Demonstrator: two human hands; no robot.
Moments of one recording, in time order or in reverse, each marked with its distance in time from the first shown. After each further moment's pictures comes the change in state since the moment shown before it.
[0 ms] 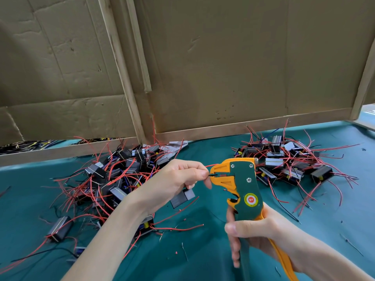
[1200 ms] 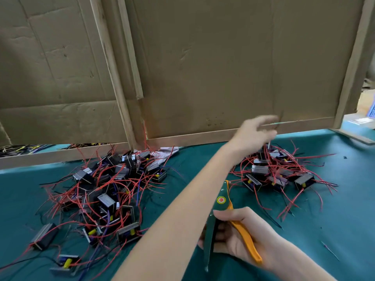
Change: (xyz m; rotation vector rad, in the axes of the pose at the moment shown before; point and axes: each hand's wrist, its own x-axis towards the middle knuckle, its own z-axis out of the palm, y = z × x) left_hand 0.166 0.048 0.095 0.080 0.111 0.129; right_hand 0.021 0.016 -0.008 0.672 0.197 0.282
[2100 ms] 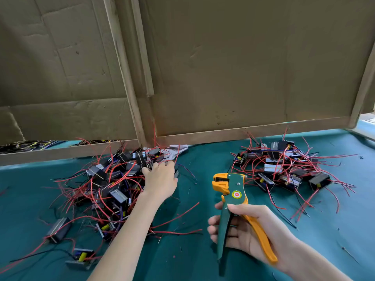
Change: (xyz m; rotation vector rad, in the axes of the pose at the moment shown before) left_hand -0.116 -0.132 -0.133 1.237 0.183 -0.516; right_hand 0.001 0.001 0.001 -0.082 0.014 -0.101
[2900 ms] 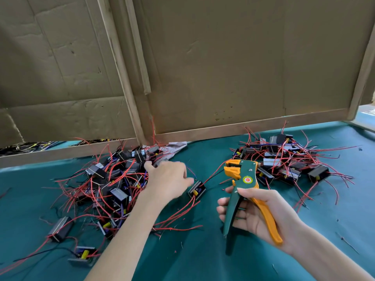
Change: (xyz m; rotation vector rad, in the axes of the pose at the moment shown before) left_hand -0.034 0.025 -0.042 -0.039 -0.028 0.114; right_hand -0.008 -0.017 -0.001 0.012 0.083 -0.130
